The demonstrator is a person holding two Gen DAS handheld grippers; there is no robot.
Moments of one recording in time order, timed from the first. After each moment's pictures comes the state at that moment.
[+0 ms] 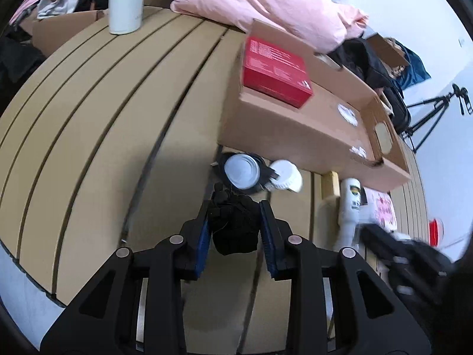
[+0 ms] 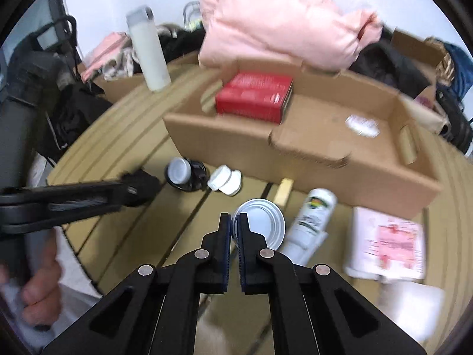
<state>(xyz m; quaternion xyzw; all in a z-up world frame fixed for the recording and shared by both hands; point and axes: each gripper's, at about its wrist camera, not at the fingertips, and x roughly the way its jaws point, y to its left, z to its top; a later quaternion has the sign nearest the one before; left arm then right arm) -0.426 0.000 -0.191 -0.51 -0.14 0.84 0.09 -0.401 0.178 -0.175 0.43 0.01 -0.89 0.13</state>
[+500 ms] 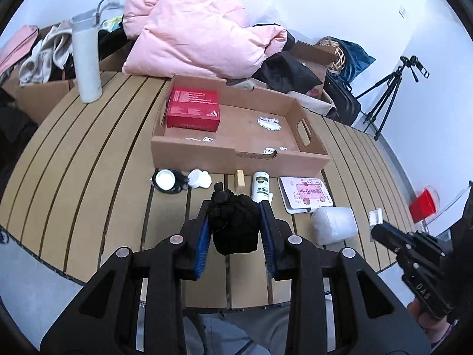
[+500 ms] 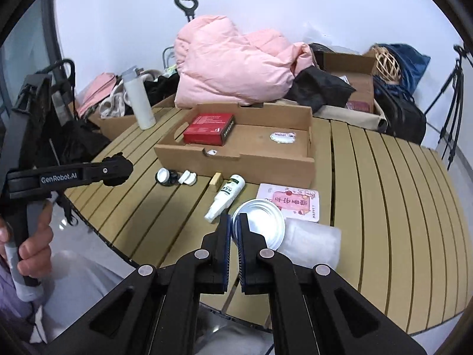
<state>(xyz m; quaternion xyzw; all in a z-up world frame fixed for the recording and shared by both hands) -0.347 0.057 -0.092 -0.43 -0.07 0.88 0.17 -0.292 0.275 -0.099 0.38 -0.03 -0.92 0.08</state>
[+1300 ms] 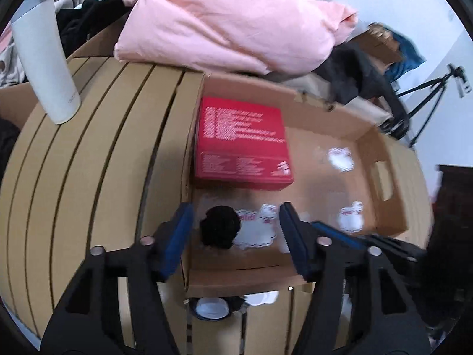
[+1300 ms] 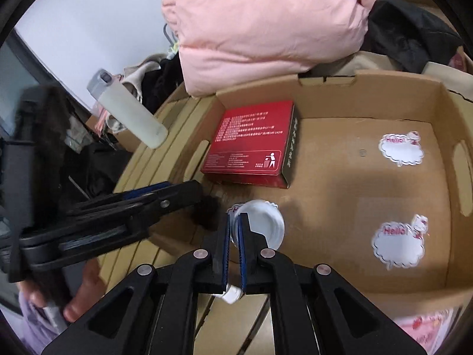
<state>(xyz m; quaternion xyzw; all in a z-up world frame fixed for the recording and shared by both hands) -0.555 0.027 -0.148 -0.51 -0.08 0.84 0.15 -0.549 0.215 -0.182 0.48 -0.15 -0.84 0.19</state>
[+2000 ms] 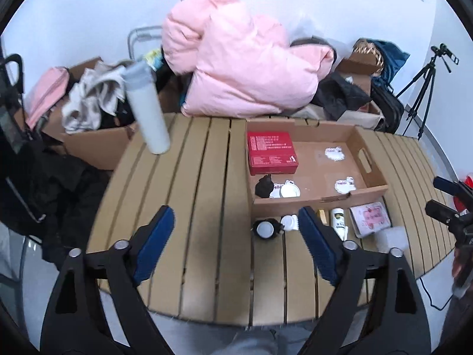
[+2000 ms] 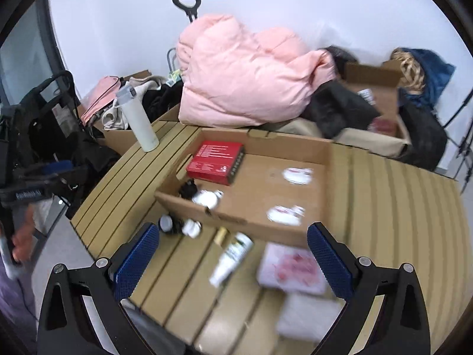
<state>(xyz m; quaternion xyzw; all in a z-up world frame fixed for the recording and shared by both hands) -0.390 -0.029 -0.008 -0.41 0.02 0.91 0.08 -0.384 0.279 -0.044 0.40 -0.03 -0.91 0.11</state>
